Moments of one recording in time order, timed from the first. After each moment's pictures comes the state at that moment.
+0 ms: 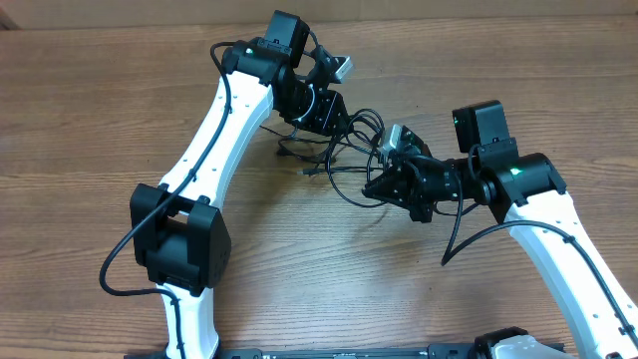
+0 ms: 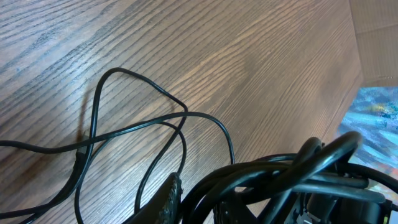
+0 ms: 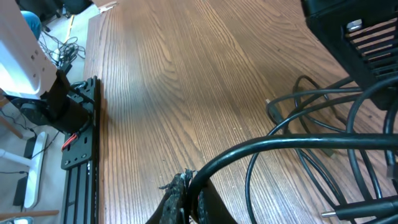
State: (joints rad) left arm -0.35 2.08 1.95 -1.13 0.68 0.02; right arm 0.26 1.35 1.12 -0.83 -0.94 -0.65
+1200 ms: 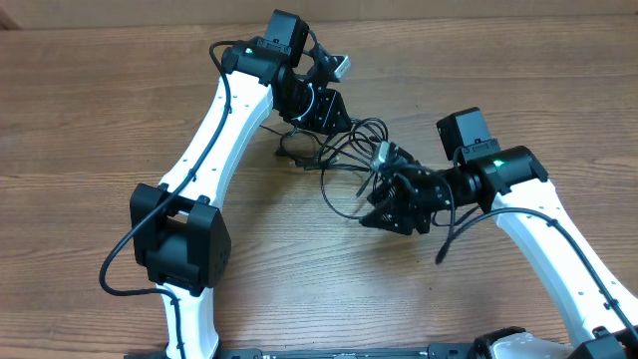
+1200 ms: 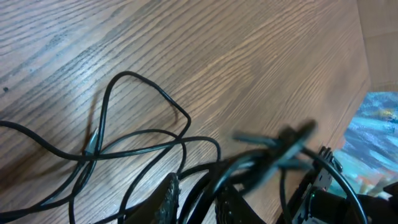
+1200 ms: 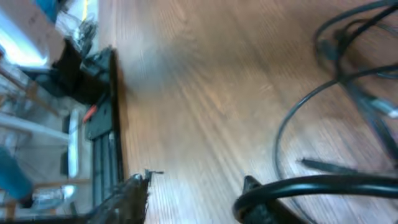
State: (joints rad) left arm -0.35 2.08 1.95 -1.12 0.65 0.01; right arm 0.28 1.43 1.12 -0.96 -0.91 -0.70
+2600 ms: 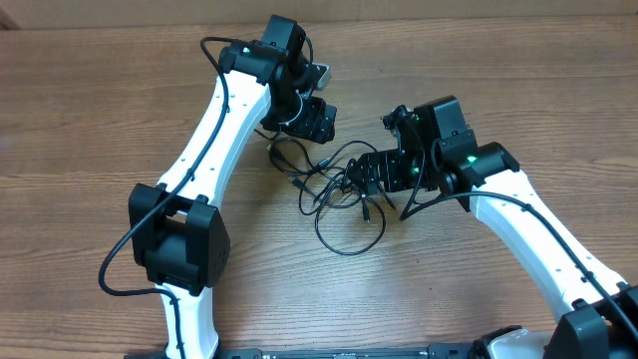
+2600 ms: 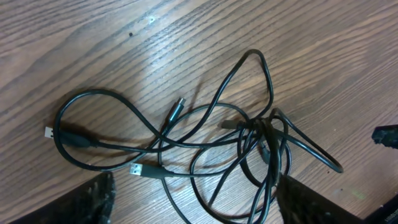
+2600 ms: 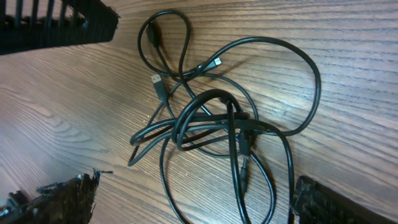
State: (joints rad) left arm -0.34 2.08 1.95 -1.22 0.32 -0.01; right arm 0.35 1.51 1.11 -0.64 -0.42 0.22
